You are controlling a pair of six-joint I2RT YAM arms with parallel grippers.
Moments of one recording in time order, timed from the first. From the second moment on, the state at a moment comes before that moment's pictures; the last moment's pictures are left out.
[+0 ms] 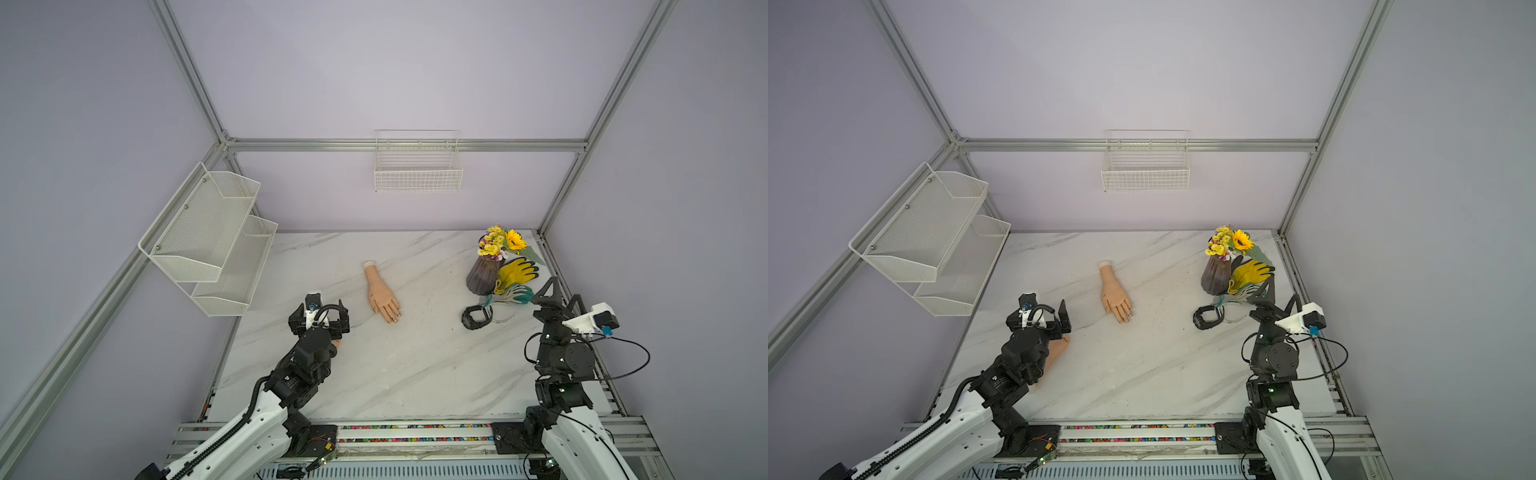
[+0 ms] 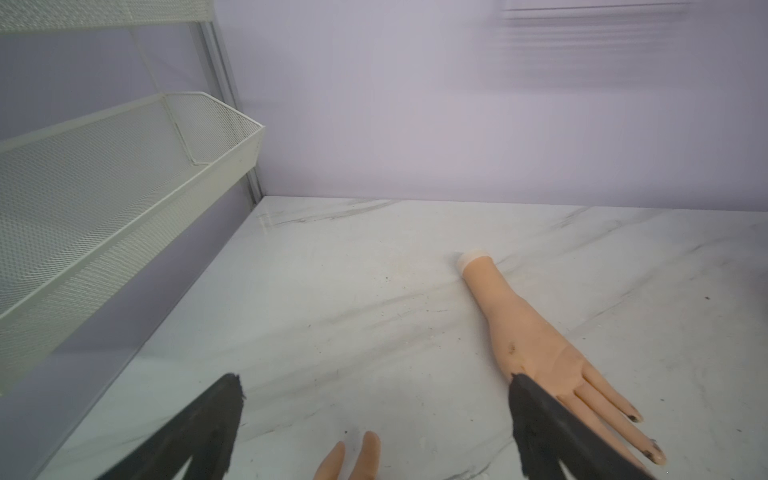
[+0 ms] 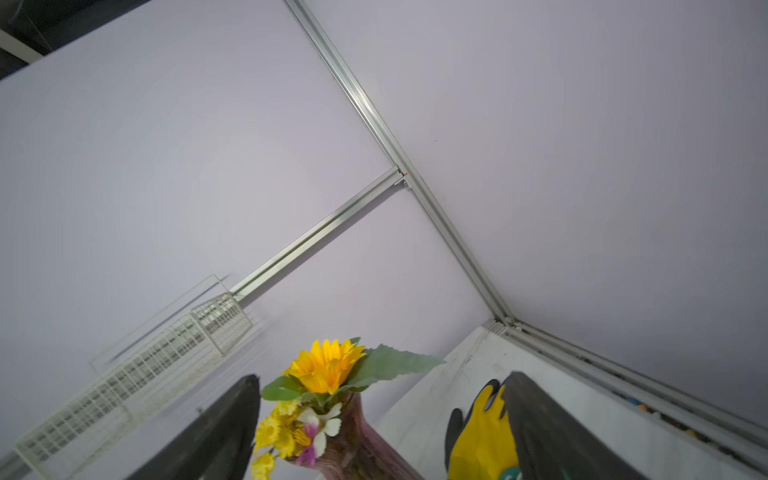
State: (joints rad) left arm -0.60 0.68 0.31 0.19 -0.80 -0.04; right arm 0.09 0.58 0.16 0.77 0.51 0.40
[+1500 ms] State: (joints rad) left arm 0.05 1.56 0.34 0.93 -0.20 -0.01; right arm -0.06 1.65 0.31 1.58 0.23 0.11
